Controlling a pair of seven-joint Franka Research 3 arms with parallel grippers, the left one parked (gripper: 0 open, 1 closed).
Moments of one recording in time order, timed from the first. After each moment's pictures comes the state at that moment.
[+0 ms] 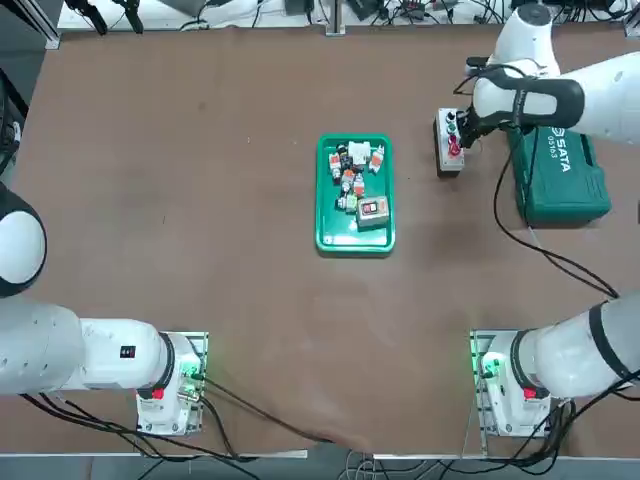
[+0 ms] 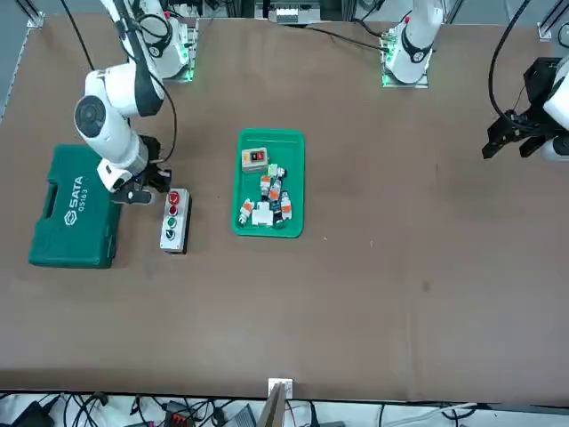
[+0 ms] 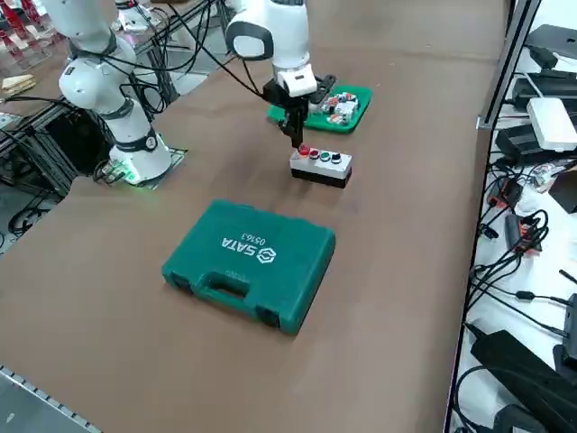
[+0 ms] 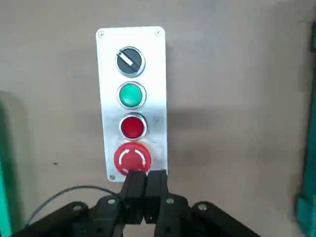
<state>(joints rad) 0.24 0.13 -0.03 -2.27 0.03 2.37 0.24</state>
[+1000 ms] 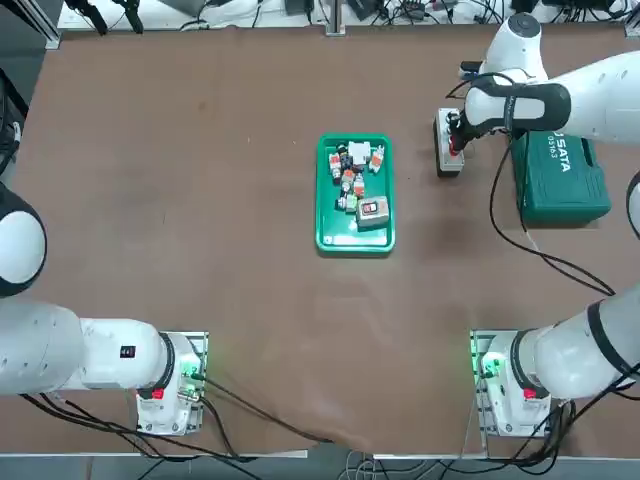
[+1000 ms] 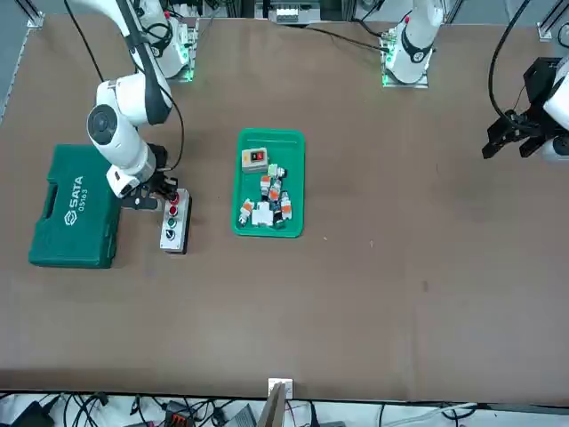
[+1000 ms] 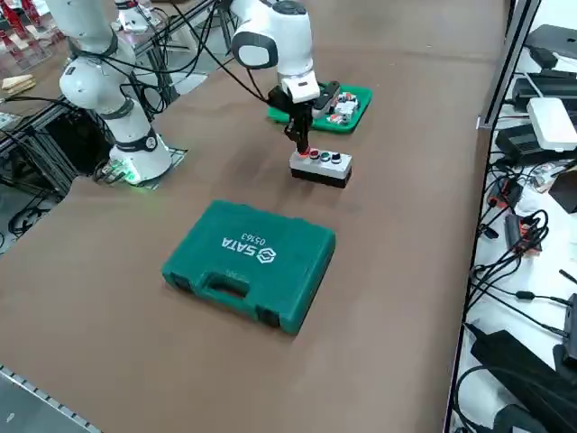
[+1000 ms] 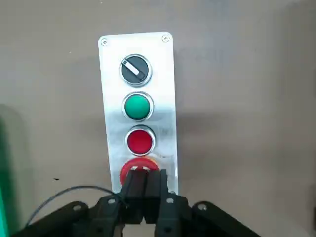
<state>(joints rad) 0.25 0.17 -0.03 -2.27 0.03 2.44 0.28</state>
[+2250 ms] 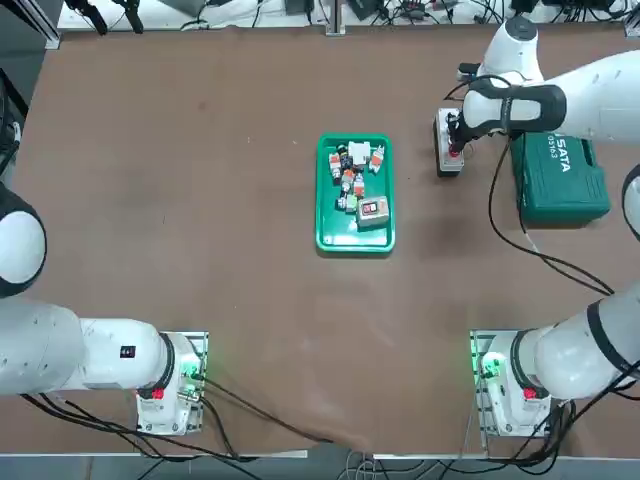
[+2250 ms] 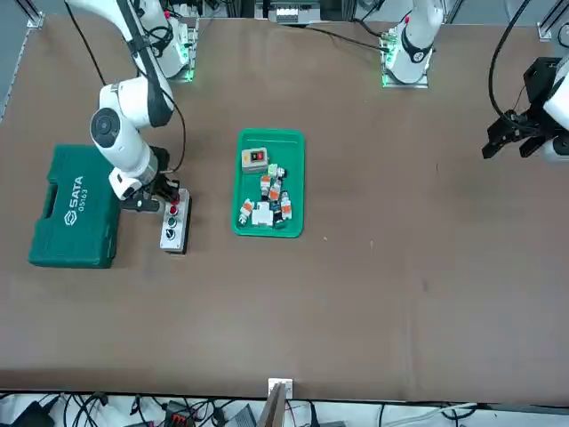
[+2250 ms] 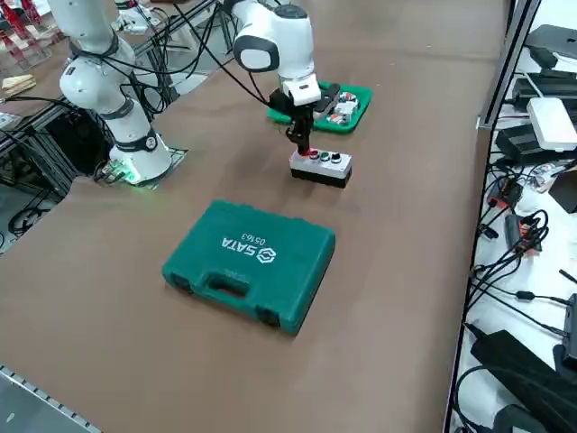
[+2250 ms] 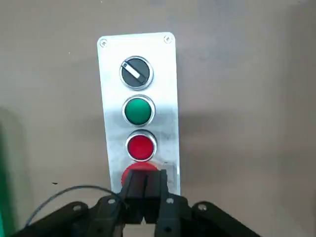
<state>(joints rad) 0.26 0.19 -0.03 -2.26 0.03 2.46 0.28</state>
